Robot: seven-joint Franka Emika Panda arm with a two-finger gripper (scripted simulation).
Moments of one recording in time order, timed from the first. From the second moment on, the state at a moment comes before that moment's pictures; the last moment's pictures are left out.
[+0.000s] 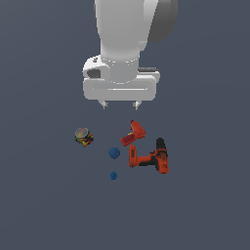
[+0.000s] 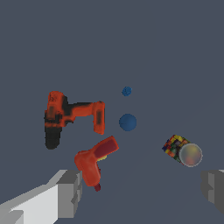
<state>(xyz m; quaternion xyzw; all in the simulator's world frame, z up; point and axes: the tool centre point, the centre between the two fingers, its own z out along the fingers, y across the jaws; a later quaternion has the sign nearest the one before) 0.001 -0.015 0.321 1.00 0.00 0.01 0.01</state>
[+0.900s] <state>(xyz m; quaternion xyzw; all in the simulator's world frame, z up) 0.006 -0.035 0.333 1.00 -0.03 0.02 0.01</state>
